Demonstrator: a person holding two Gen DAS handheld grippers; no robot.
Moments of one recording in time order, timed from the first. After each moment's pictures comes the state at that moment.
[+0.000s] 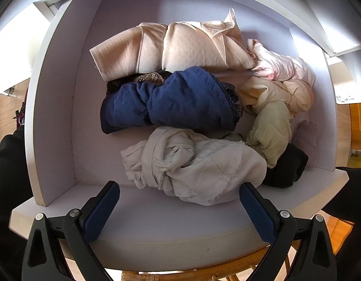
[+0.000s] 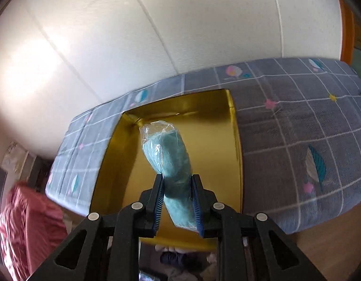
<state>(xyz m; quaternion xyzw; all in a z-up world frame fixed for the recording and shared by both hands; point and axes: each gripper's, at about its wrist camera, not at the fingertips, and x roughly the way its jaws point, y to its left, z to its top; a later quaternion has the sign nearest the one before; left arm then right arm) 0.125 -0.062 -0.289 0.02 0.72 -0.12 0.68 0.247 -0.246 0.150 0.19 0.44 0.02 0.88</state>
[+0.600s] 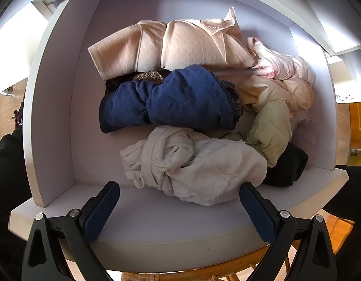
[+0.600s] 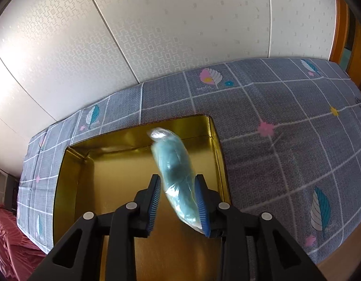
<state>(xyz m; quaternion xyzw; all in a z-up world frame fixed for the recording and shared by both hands) 0.126 -0.063 -0.290 0.03 0.72 -0.12 0.68 0.345 -0.268 0.124 0.17 0.46 -0.07 0.87</state>
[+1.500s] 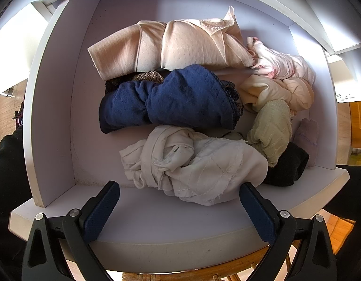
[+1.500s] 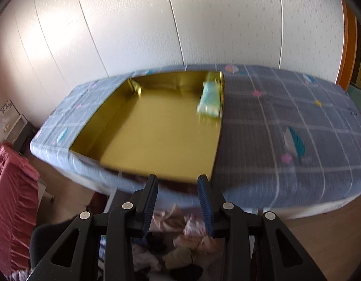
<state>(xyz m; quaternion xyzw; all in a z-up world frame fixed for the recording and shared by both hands) 0.126 -0.063 -0.291 0.03 0.72 -0.12 0.68 0.134 -0.235 0.107 0.07 0.42 0.05 0.90</state>
